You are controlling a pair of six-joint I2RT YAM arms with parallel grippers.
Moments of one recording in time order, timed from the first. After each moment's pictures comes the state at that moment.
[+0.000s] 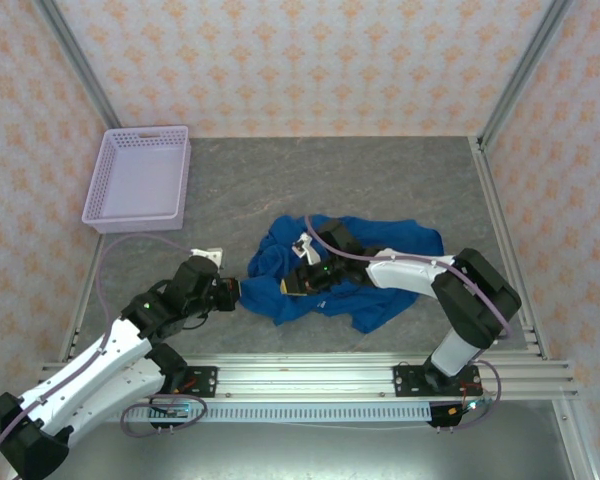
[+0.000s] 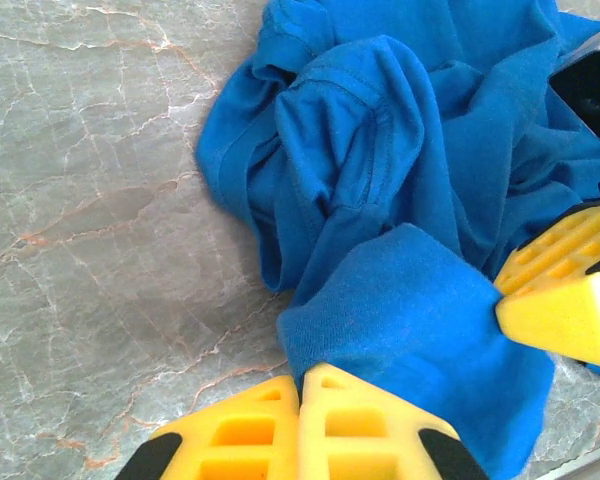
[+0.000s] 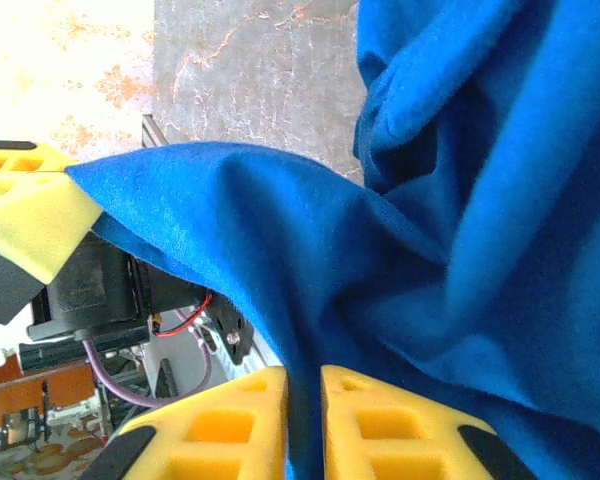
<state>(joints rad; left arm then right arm) -0.59 0.70 0.54 -0.66 -0.03 -0.65 0.76 1.63 0.84 -0.03 -0.80 0.74</state>
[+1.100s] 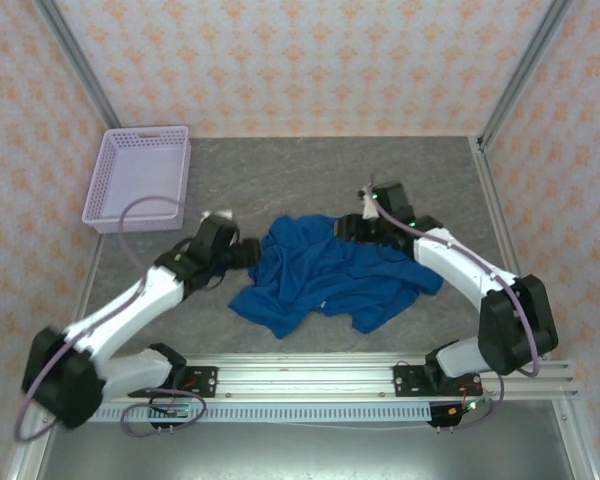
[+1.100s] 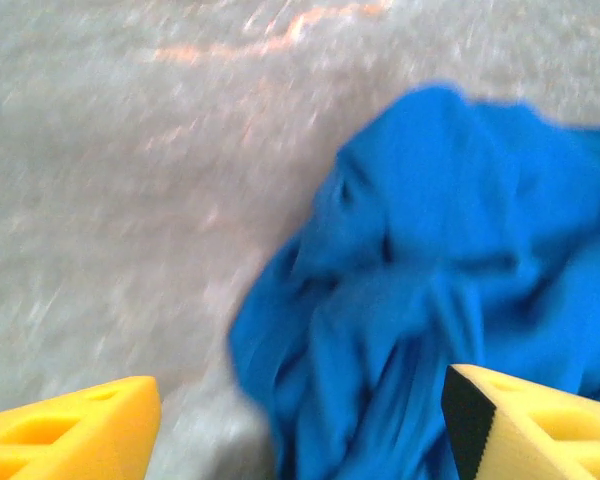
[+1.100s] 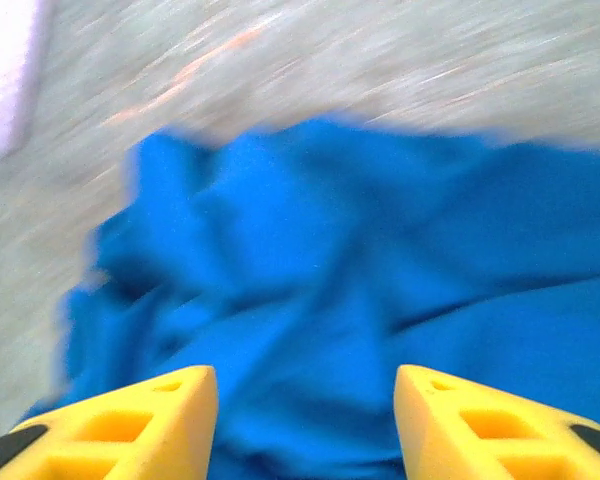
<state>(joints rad) -0.46 1.22 0.82 -0.45 -0.11 -0.59 0.38 1.42 0.97 -0.38 -0.22 0.42</state>
